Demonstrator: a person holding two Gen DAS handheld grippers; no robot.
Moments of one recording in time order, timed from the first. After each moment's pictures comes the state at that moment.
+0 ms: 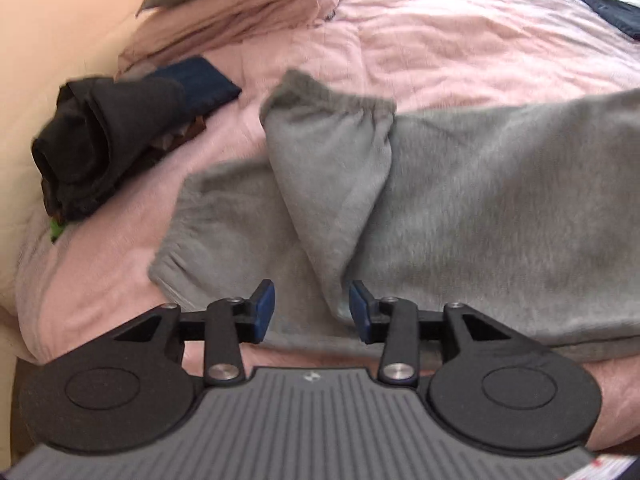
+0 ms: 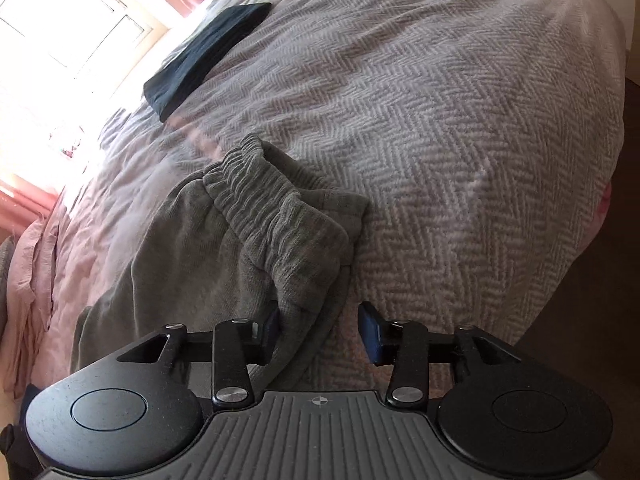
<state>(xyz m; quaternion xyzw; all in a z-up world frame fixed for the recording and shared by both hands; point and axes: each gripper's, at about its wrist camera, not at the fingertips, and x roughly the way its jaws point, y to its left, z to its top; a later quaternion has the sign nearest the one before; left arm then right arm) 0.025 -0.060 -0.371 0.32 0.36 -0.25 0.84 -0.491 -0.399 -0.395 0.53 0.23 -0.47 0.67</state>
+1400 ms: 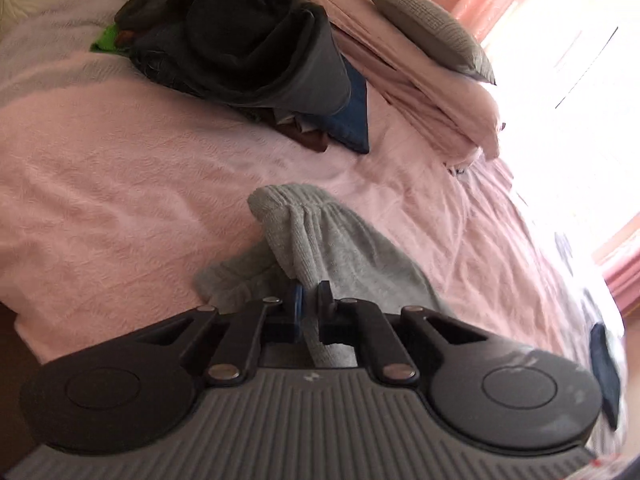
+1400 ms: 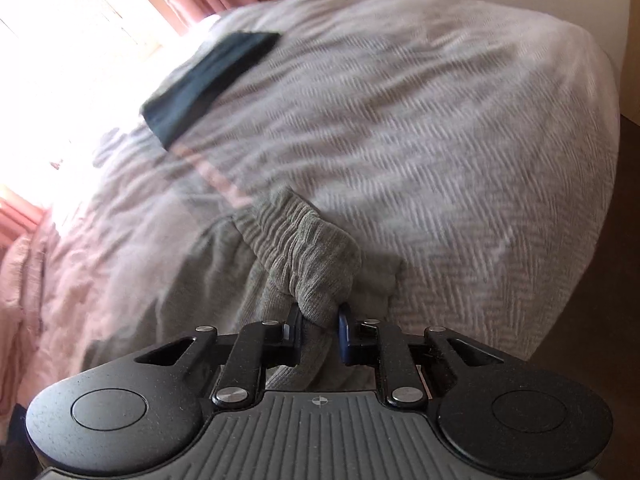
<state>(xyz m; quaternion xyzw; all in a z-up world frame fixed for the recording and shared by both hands) 0.168 0.073 -0.373 -0.14 0.44 -0.18 0.87 -0.466 -0.415 -0.356 0.49 0.22 -0.51 0.67</state>
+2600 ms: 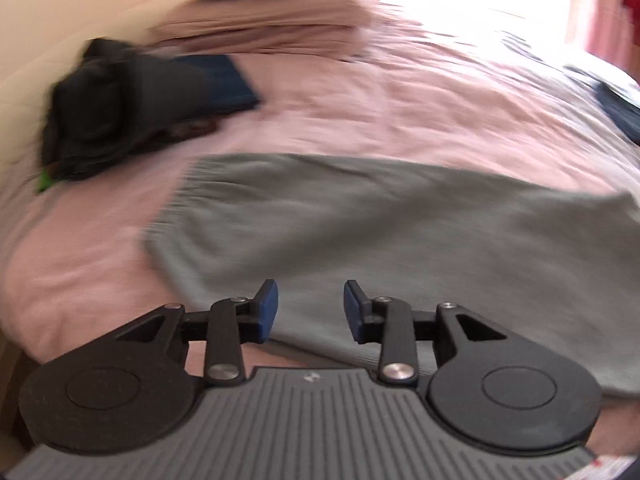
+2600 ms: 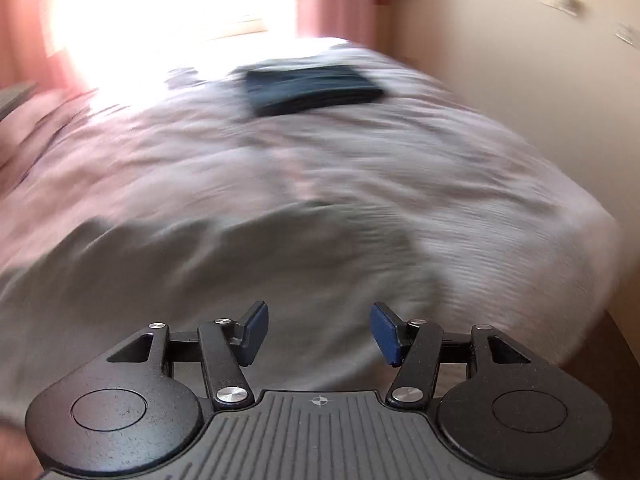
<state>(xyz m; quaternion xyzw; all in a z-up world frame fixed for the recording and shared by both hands) 0.028 -0.025 -0.363 0.19 0.39 -0.29 0.85 -0.375 -0.315 -0.338 0.21 0.34 -0.47 0.79</state>
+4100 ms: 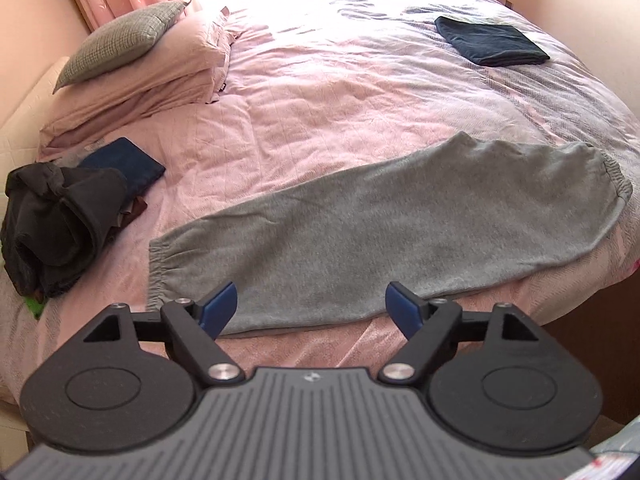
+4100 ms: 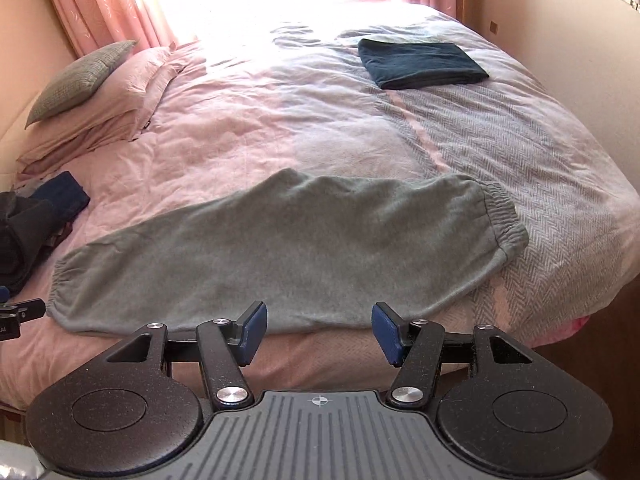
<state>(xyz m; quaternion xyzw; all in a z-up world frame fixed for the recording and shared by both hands) -0.046 -0.013 -0.190 0.33 0.37 -0.43 0.76 -0.310 -0.182 -0.194 0.28 0.40 -0.37 0.79</state>
